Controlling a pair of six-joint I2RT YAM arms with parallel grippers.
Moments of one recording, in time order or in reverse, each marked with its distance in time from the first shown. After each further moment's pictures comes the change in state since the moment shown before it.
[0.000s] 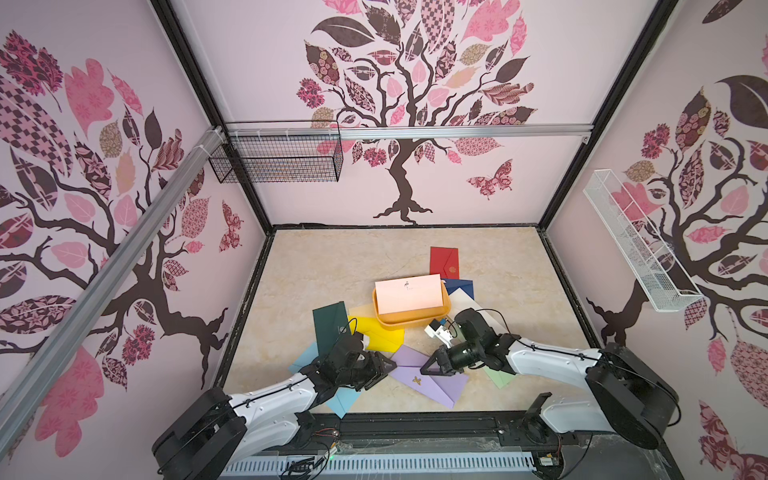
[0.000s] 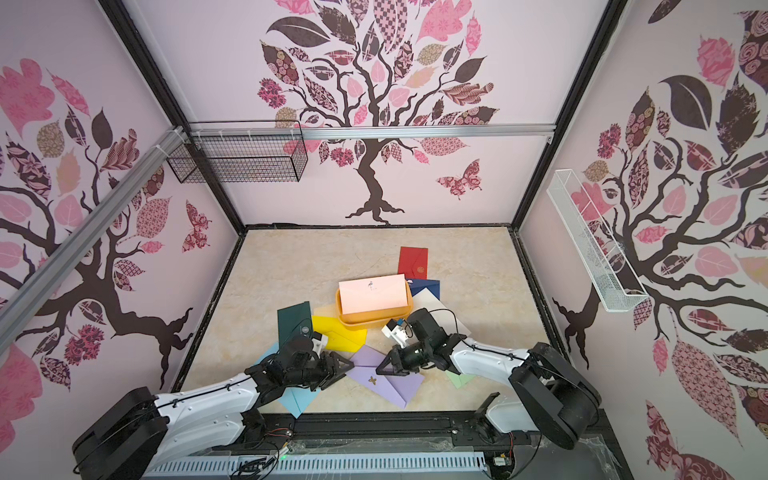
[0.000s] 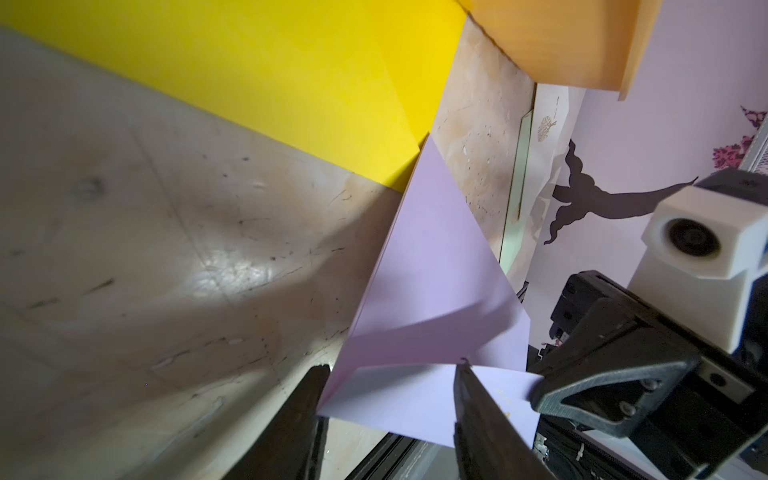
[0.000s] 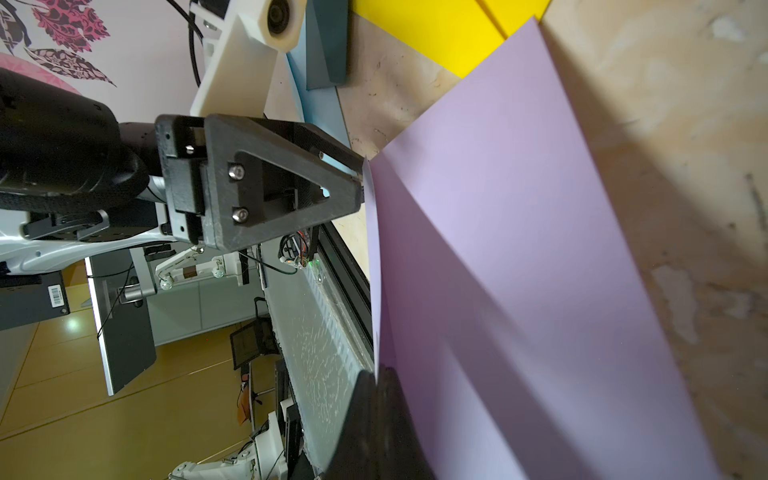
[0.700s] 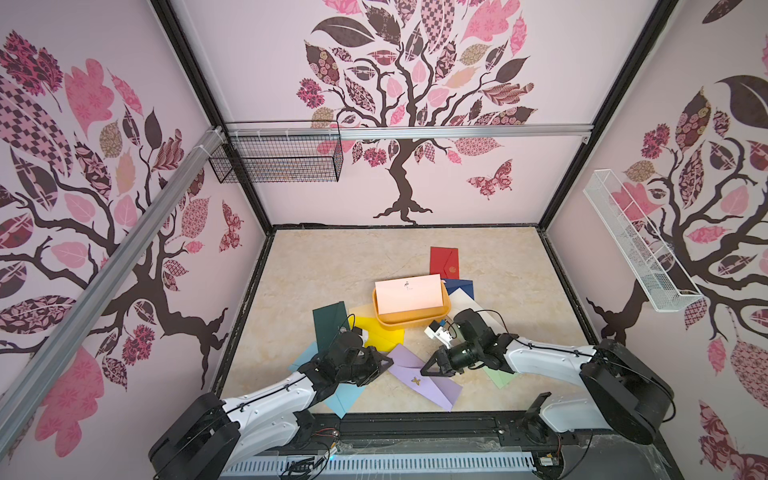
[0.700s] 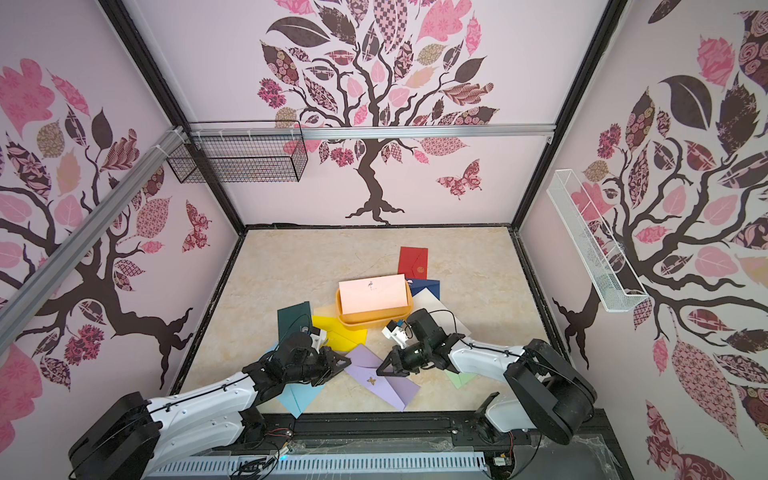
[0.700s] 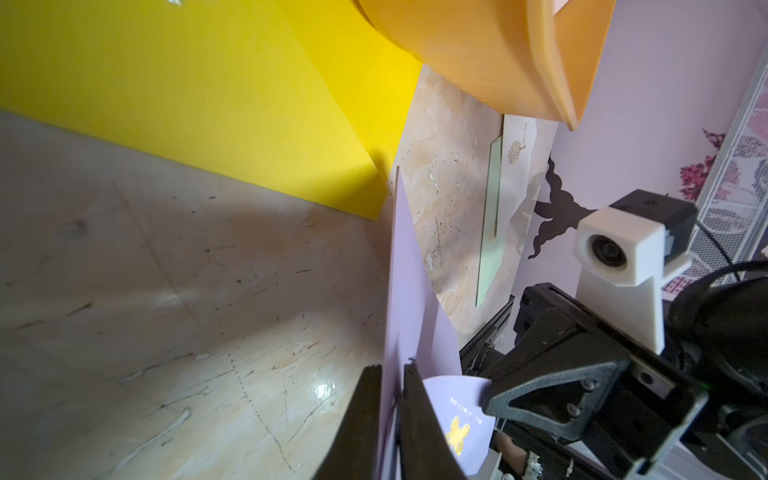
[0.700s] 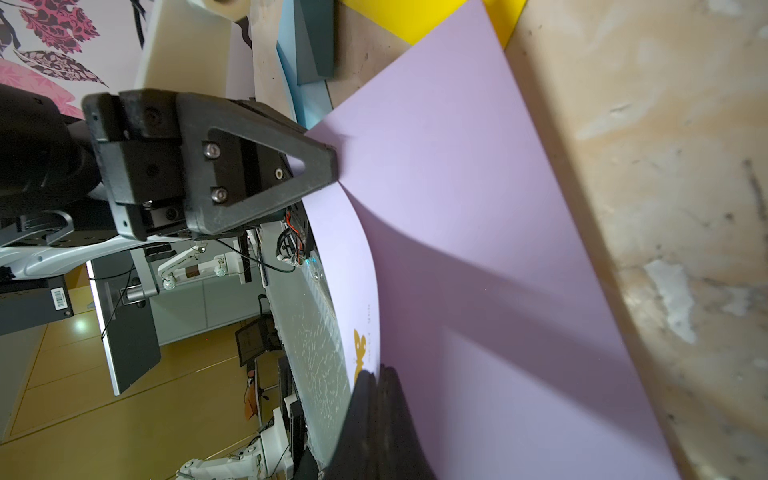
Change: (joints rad) left arm 0.008 -0.017 0.044 -0.036 -0.023 0.002; right arm 0.000 0.029 0.000 0.001 -0.013 0.000
